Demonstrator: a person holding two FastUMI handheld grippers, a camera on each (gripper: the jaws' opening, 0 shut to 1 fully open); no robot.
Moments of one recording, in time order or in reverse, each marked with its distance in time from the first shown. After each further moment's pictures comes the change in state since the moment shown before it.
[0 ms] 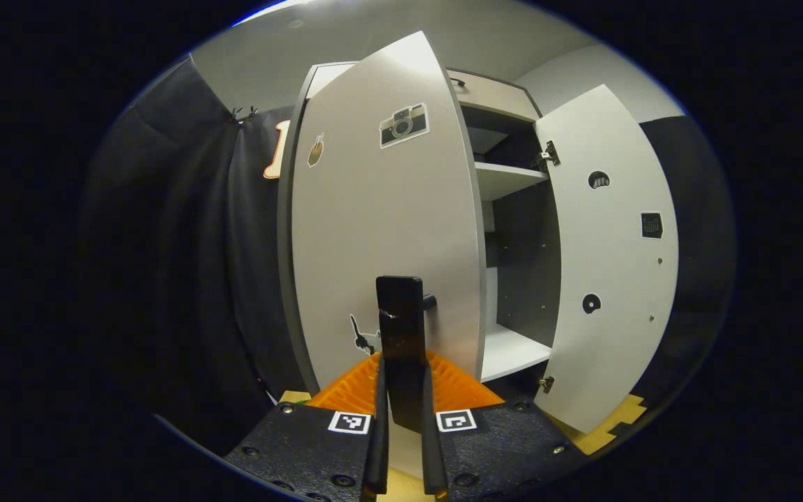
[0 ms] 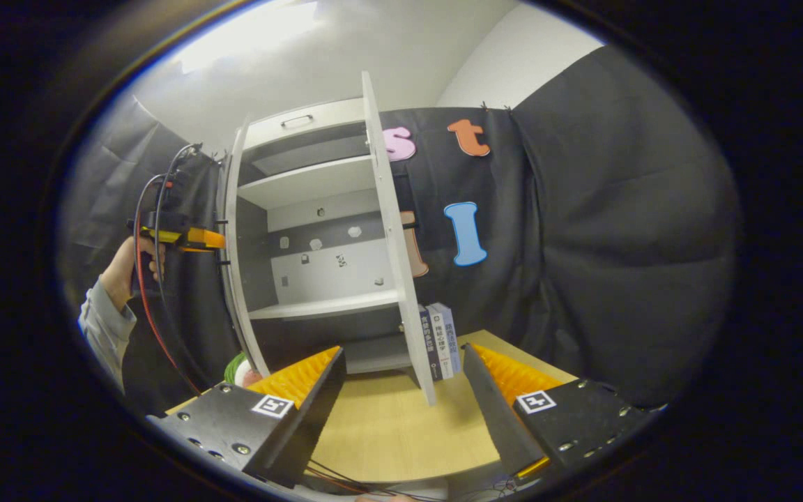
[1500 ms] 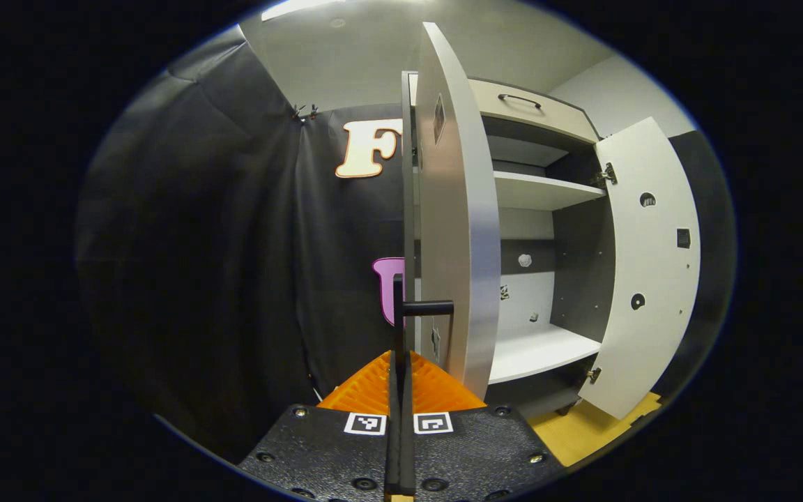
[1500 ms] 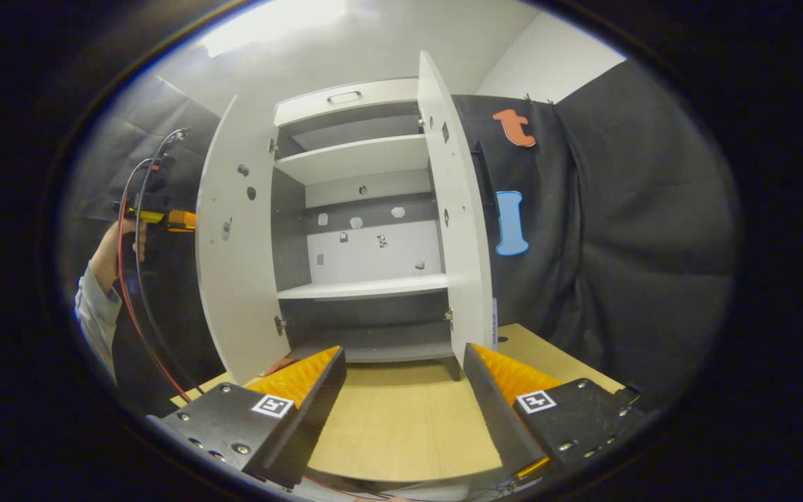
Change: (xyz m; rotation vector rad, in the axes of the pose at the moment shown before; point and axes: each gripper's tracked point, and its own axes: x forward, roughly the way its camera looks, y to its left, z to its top) left arm -0.058 0.138 -0.005 -0.037 -0.019 0.153; right arm 0.014 0.077 -0.024 -0.075 0.064 0.112
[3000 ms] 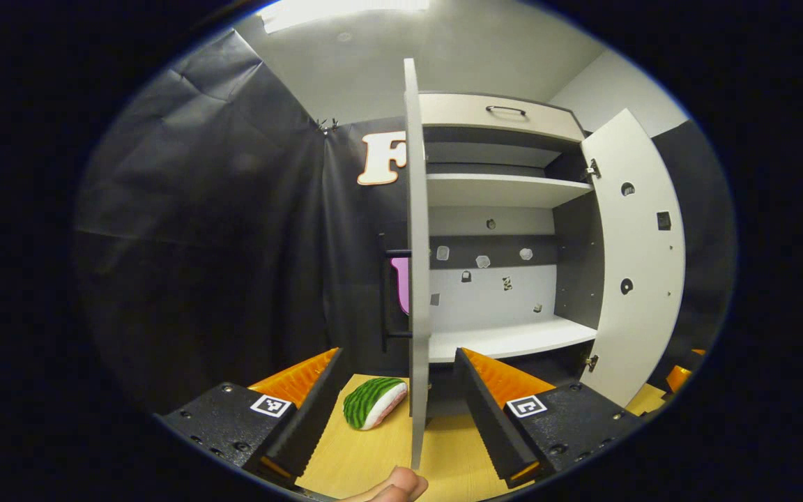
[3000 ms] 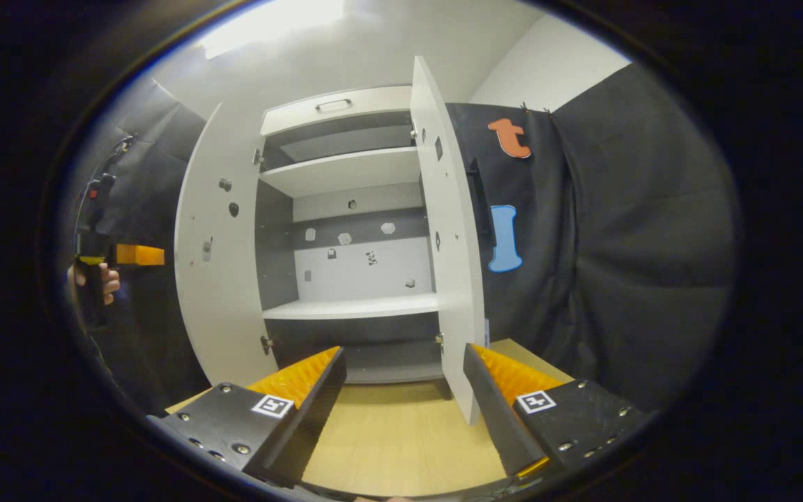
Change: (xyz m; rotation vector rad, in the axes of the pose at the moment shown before) left arm -0.109 -0.044 -0.032 0.018 -0.043 0.121; right arm 0.032 -0.011 0.044 0.002 -0.047 -0.033
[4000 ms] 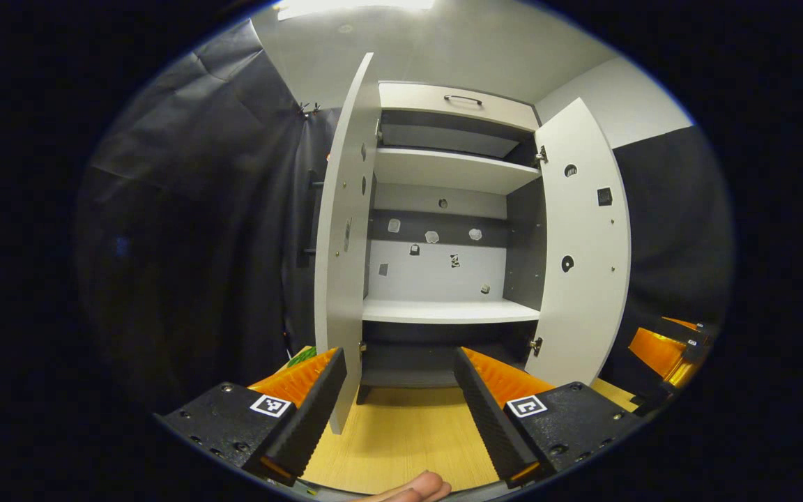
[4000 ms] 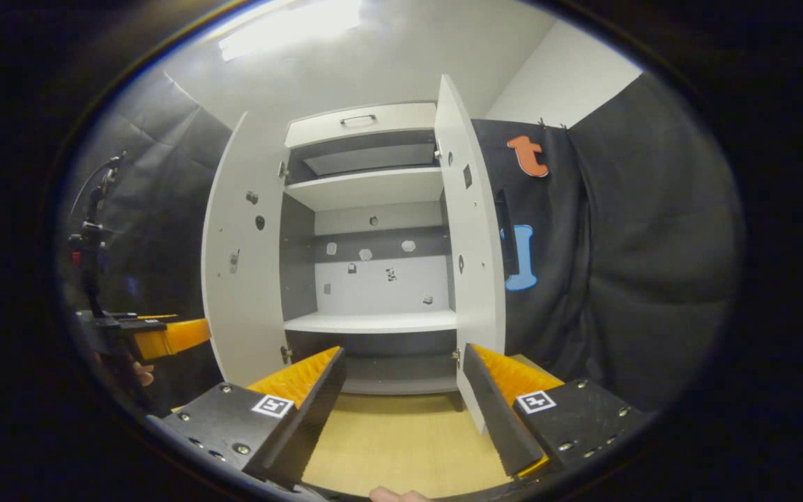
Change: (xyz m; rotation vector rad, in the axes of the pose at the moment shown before) left arm -0.042 -0.096 -0.080 -0.103 0.051 -0.124; right arm -0.017 0.033 0.025 -0.036 -0.067 0.055
